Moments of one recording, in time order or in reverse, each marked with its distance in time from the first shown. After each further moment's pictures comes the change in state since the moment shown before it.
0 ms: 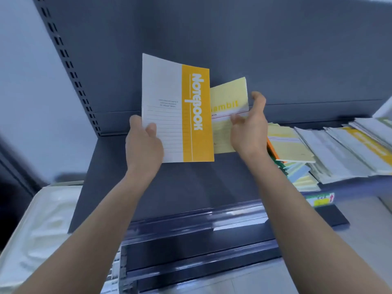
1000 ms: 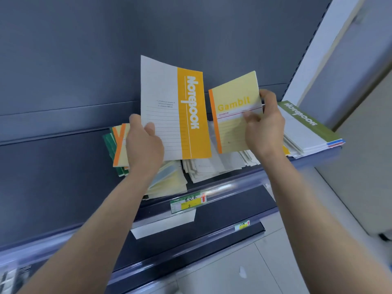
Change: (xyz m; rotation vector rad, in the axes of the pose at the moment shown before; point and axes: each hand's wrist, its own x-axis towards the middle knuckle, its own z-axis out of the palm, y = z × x) left_hand -0.116 0.135 0.313 0.005 -0.094 0.008; right_hand 0.100 0.230 -0.284 -0.055 0.149 0.055
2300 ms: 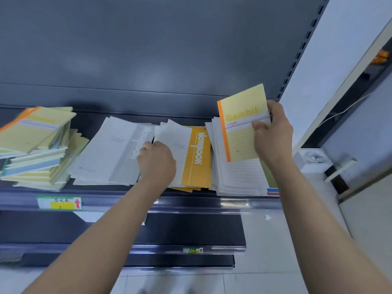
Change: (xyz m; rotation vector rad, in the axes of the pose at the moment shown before) left_hand -0.061 0.079 0.294 0.979 -0.103 -0.217; right_hand 0.208 0.215 -0.125 0.097 -0.301 -0.057
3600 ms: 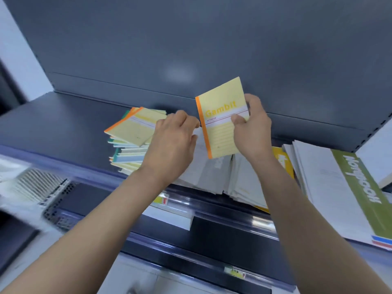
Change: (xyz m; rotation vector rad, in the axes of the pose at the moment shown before) left_hand 0.002 -0.164 -0.096 -0.176 0.572 0.466; right_hand -0.046 -0.148 0.173 0.134 -0.250 -0.216
